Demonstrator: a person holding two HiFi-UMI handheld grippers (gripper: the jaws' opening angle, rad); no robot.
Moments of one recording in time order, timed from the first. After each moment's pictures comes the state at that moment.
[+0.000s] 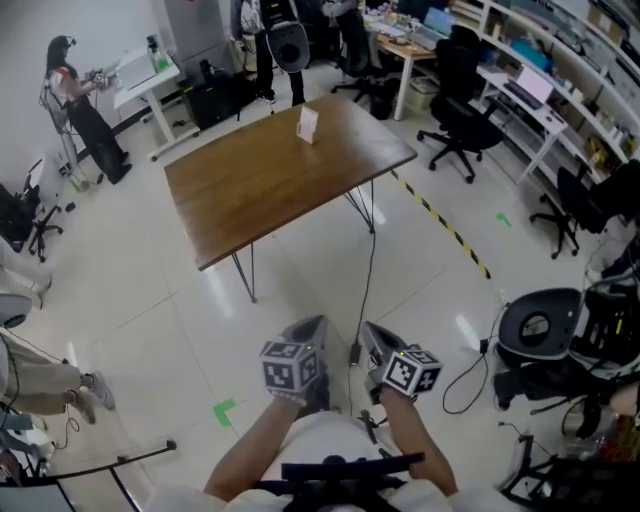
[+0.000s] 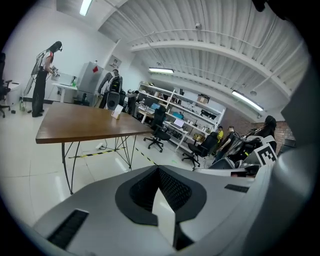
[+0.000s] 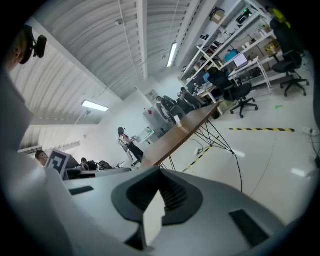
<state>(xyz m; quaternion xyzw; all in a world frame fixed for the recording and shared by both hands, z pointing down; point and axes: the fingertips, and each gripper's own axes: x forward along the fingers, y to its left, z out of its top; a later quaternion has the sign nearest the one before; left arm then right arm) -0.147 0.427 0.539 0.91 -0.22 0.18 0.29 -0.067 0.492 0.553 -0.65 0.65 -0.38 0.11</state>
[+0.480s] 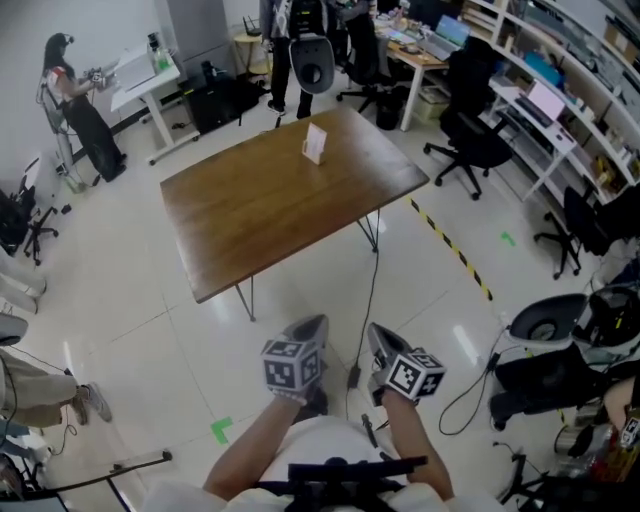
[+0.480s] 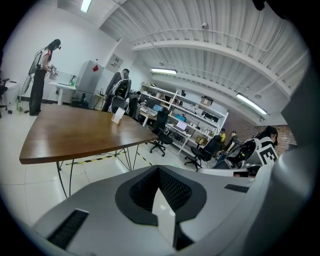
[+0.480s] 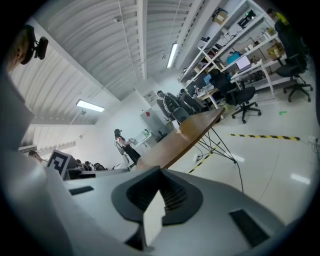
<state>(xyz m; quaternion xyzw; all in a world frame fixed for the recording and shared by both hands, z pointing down) -0.102 0.314 0.536 0.91 -0.23 0.17 0.30 -0.014 0.386 0.545 -0.66 0.64 -0.37 0.10</state>
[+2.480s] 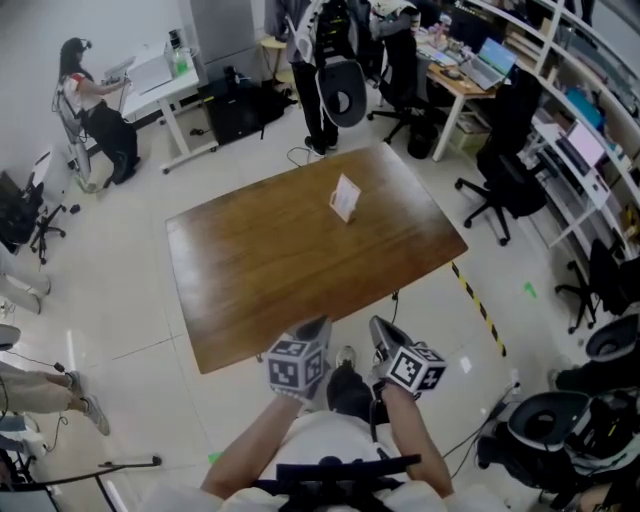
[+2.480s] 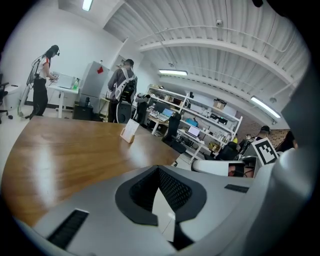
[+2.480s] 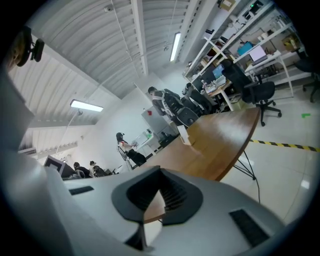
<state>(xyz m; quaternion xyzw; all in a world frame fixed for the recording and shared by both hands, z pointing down) -0.013 0.071 0.546 0.90 -0.27 0.16 0.30 0.089 0.119 0.553 -0.64 0.67 -0.37 0.10</state>
